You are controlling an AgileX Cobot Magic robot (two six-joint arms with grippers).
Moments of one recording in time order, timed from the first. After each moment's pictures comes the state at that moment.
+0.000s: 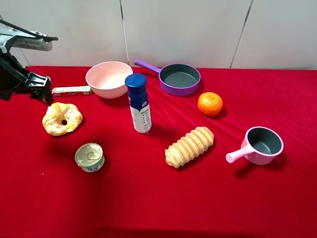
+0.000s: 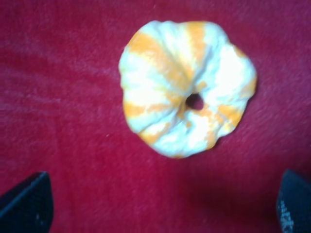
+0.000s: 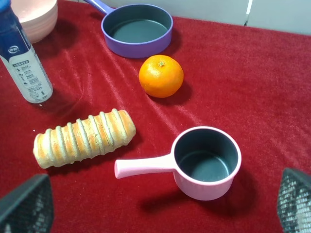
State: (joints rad) left arm -0.12 1.50 -0.90 0.19 0.61 -0.09; right arm 0.14 0.01 -0.50 0.18 1.04 -0.19
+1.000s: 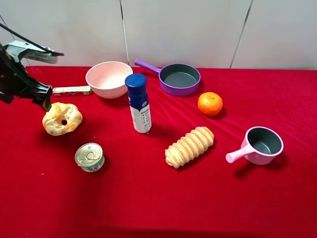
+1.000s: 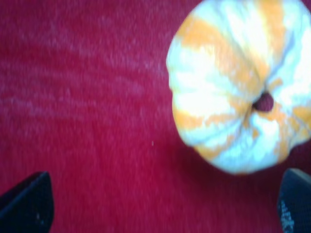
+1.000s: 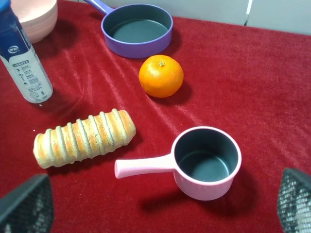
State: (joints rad) left arm -0.06 1.71 -1.01 0.26 0.60 -0.04; right arm 0.14 0.01 -0.50 0.18 1.04 -0.19
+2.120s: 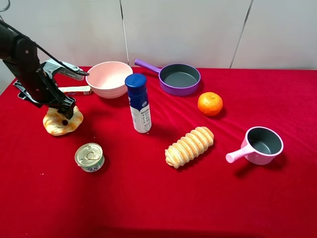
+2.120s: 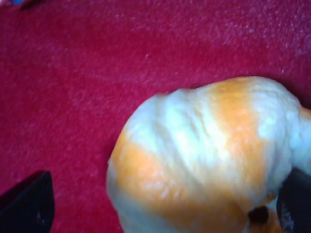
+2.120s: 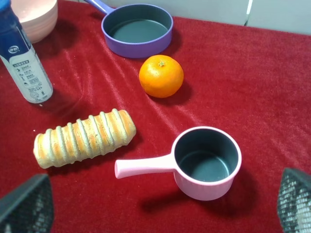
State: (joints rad) left arm -0.11 1.97 -1.09 0.29 0.44 0.04; right arm 0.14 0.01 -0.50 0.18 1.04 -0.19
